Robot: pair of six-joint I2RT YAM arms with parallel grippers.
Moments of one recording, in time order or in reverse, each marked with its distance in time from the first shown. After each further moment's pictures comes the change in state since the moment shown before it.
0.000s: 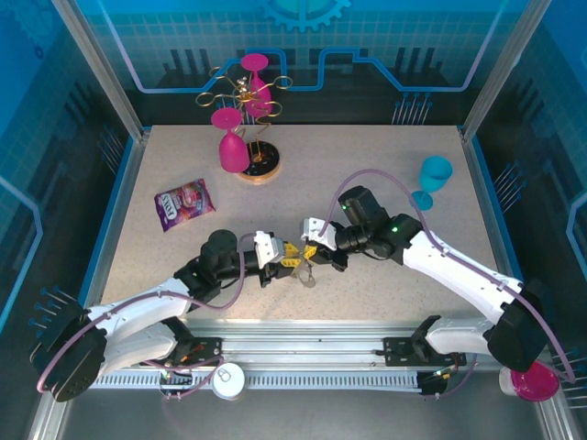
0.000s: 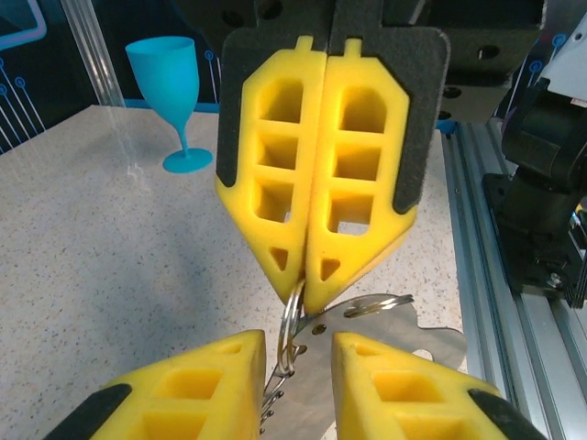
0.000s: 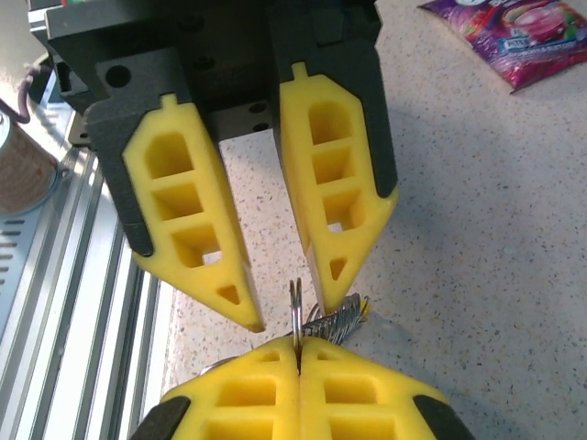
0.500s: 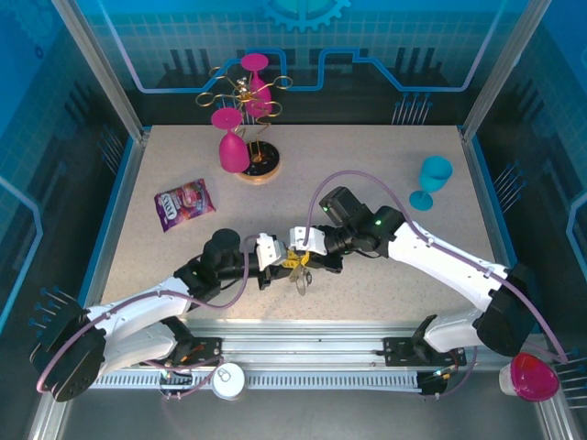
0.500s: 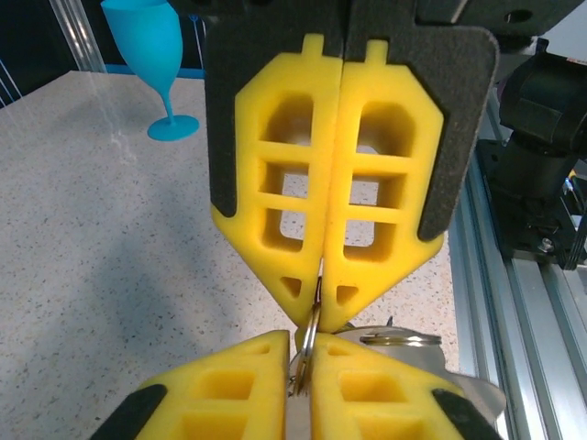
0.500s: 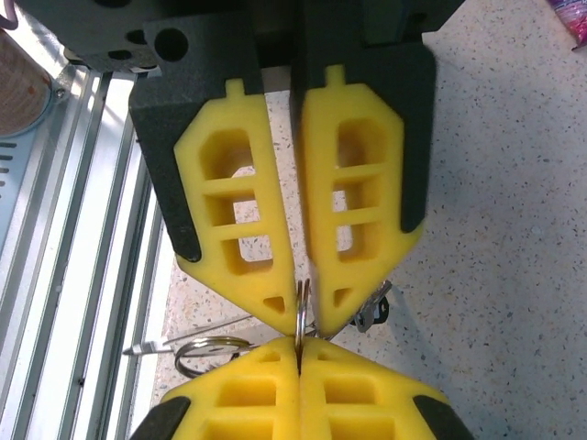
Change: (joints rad) left arm 0.000 0.000 0.017 -0.094 0.010 0.033; right arm 0.082 0.106 0.132 -0.174 0.119 -0.107
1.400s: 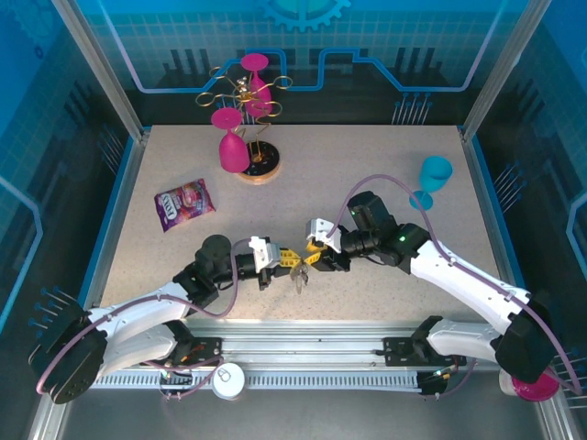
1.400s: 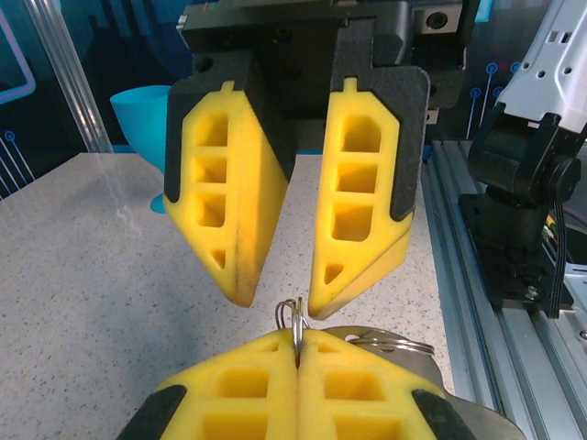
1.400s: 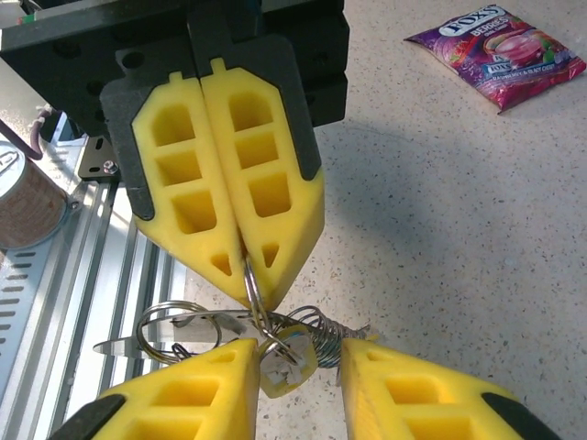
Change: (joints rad) left arm 0.000 -0.018 -0.078 0.257 0.052 -0.047; right arm -0.108 -0.190 -0.243 0.314 -0.172 0.201
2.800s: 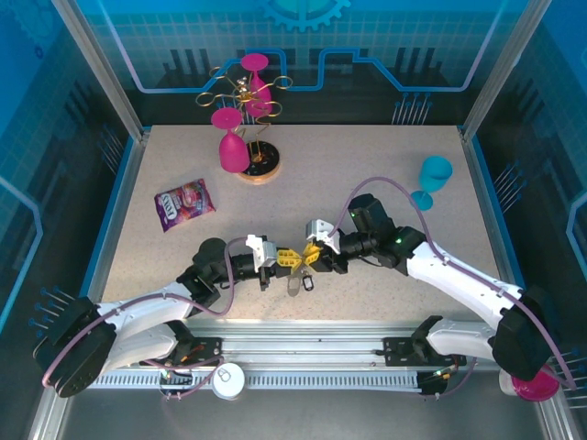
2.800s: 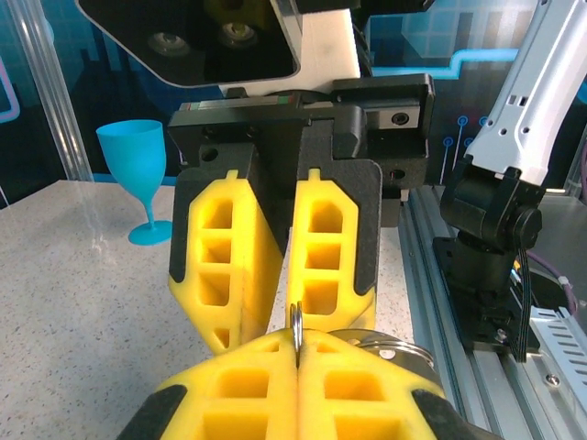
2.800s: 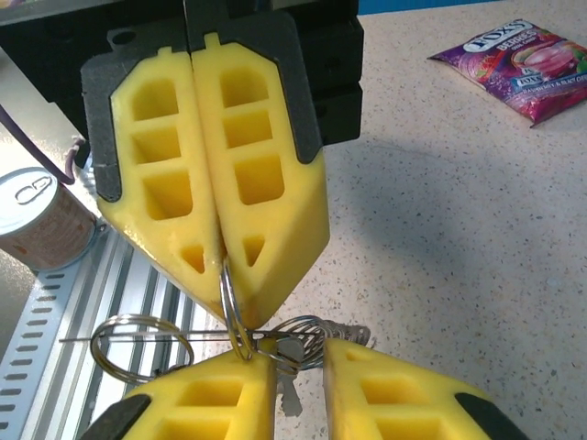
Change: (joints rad) left arm 0.001 0.053 -0.036 0.204 0.046 -0.127; right arm -0.018 0.020 -0.071 0.128 -0.104 0.059
